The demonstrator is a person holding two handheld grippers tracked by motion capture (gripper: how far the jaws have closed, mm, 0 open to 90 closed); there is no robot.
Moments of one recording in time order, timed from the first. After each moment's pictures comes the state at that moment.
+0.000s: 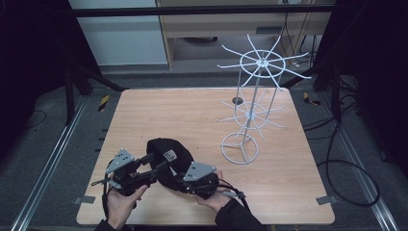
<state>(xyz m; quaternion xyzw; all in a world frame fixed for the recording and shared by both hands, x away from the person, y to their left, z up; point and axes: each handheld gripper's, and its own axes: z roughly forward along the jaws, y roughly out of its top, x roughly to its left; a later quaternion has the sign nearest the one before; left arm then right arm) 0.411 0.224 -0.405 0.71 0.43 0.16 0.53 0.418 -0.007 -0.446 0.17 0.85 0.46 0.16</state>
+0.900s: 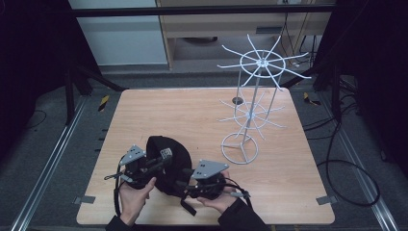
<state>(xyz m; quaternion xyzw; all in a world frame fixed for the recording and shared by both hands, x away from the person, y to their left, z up) 0.423 0.210 -0.408 0.72 0.44 0.13 0.52 0.411 -0.030 -0.425 0.19 0.83 0.52 0.12</state>
